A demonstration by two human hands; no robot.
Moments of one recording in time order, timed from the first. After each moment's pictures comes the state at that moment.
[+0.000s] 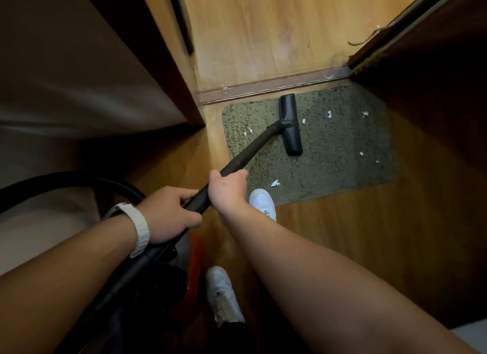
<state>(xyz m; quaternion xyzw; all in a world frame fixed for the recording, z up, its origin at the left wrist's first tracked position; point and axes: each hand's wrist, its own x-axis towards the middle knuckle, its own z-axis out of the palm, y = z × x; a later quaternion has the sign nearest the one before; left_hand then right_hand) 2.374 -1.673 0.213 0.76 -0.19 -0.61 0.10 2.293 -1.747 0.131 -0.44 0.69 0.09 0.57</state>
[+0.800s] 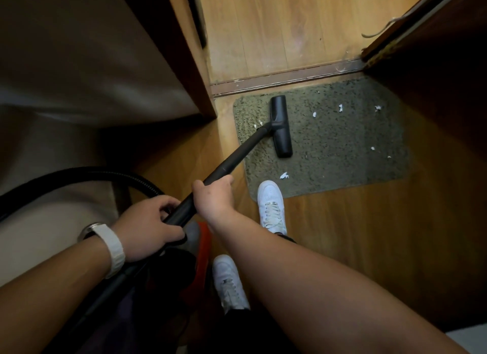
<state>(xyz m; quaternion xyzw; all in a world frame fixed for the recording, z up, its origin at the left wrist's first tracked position) 2.364 -1.605 0.229 0.79 -0.12 -0.59 0.12 2.287 -1.695 0.145 -0.45 0.64 0.15 0.61</state>
